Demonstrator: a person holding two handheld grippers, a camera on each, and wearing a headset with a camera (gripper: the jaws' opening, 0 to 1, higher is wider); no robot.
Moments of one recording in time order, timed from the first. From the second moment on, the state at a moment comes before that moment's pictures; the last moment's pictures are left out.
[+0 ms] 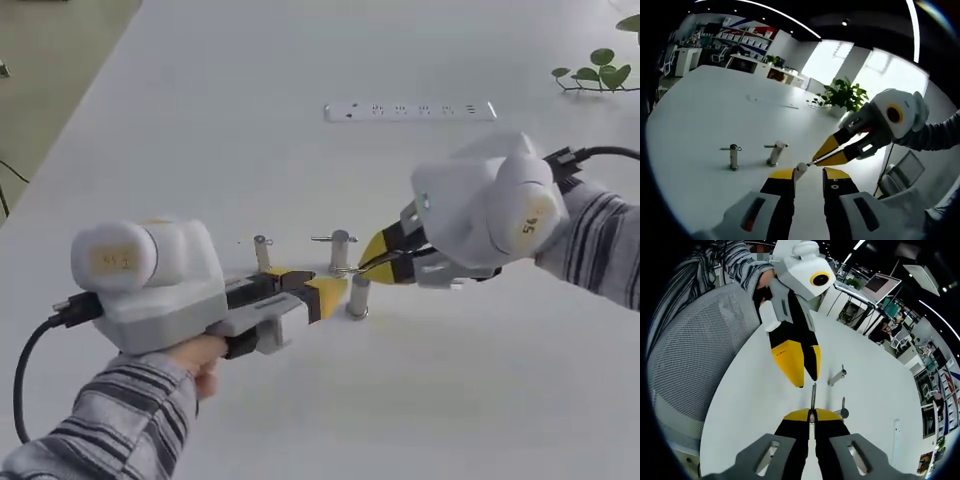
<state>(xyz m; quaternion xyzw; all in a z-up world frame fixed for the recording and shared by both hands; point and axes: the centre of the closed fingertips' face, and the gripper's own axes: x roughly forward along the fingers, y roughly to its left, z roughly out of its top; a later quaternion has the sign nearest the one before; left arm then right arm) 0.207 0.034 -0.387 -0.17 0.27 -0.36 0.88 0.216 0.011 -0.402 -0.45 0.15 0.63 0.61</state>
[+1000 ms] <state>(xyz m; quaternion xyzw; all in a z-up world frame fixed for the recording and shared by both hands) 0.205 0.028 -0.386 -0.22 0.29 -0.36 0.86 0.202 0.025 -0.396 -0.43 0.13 0.65 0.61</state>
